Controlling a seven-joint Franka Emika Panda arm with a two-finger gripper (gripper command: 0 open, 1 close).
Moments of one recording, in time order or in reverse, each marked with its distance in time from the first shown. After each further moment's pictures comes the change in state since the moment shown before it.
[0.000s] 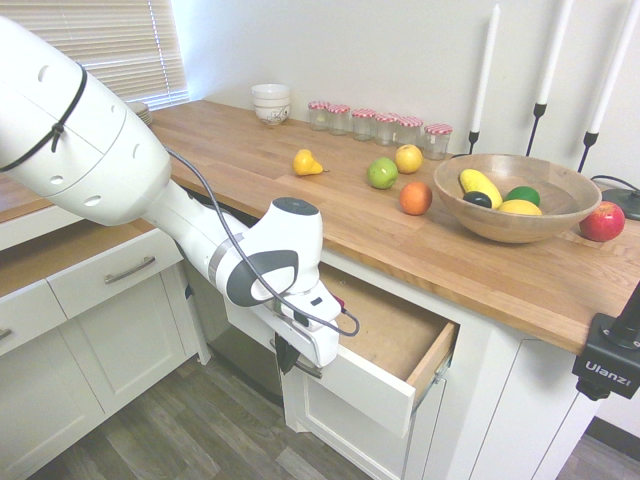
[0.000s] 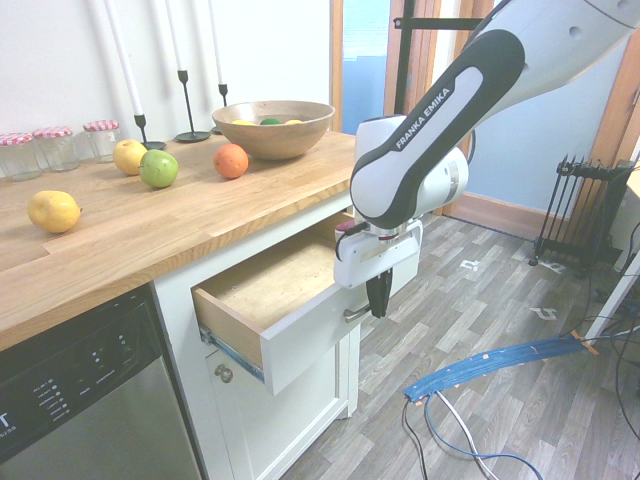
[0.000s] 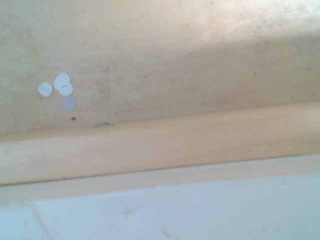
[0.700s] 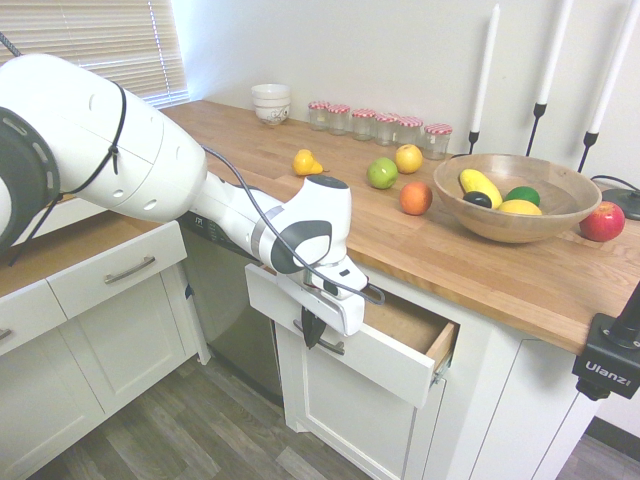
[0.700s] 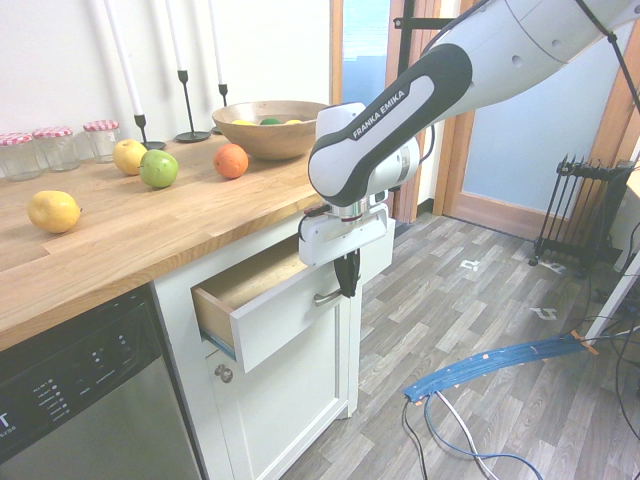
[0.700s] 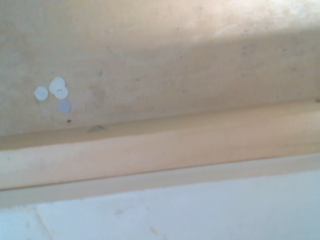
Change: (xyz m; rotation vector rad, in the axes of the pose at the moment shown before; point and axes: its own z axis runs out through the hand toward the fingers) arm 0.045 -0.053 -0.017 -0.022 0.002 0.021
